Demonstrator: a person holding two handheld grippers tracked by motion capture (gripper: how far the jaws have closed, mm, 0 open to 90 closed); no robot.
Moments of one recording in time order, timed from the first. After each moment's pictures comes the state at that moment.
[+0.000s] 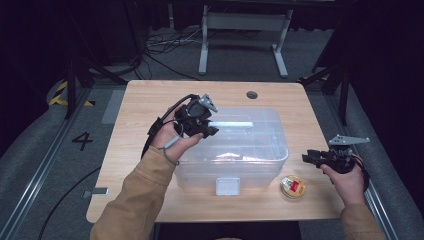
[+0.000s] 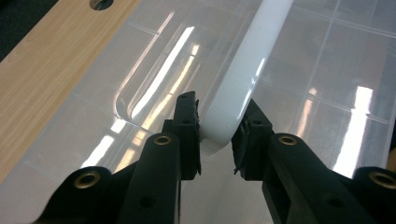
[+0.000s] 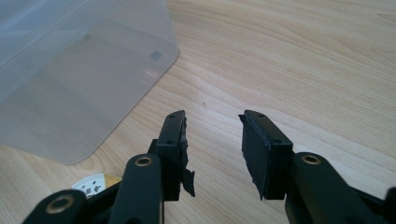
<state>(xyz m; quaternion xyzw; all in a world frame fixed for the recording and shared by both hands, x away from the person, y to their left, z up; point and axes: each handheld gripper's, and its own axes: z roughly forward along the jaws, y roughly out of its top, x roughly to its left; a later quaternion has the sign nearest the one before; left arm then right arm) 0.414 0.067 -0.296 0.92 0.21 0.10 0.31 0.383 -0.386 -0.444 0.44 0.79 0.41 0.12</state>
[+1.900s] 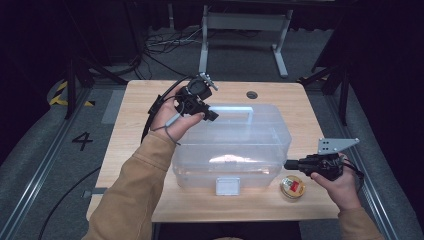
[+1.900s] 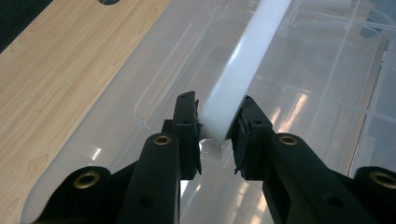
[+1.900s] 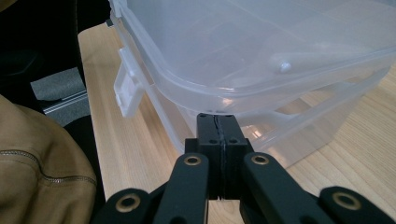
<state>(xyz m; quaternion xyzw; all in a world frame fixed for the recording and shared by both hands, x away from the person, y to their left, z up) 0.450 0.067 -0.268 0.92 0.24 0.06 0.30 0.351 -0.320 -0.398 0.22 0.84 0.49 0.05</state>
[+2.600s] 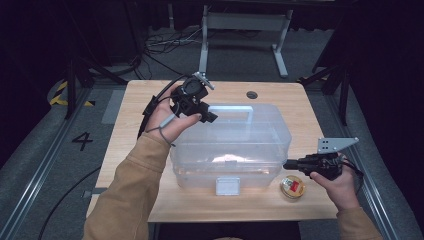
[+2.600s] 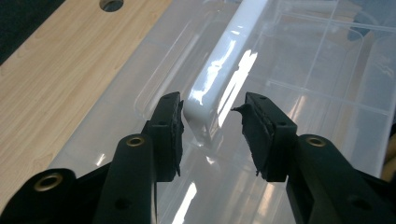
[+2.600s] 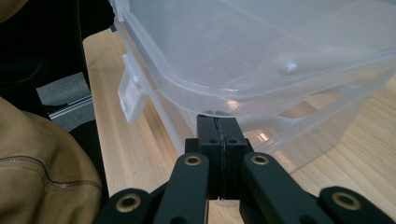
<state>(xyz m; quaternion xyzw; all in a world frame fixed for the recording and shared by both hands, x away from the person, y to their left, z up) 0.438 0.079 -0.256 0.92 0.24 0.07 0.31 0.353 -0.318 -0.398 0.23 0.83 0.50 0.04</state>
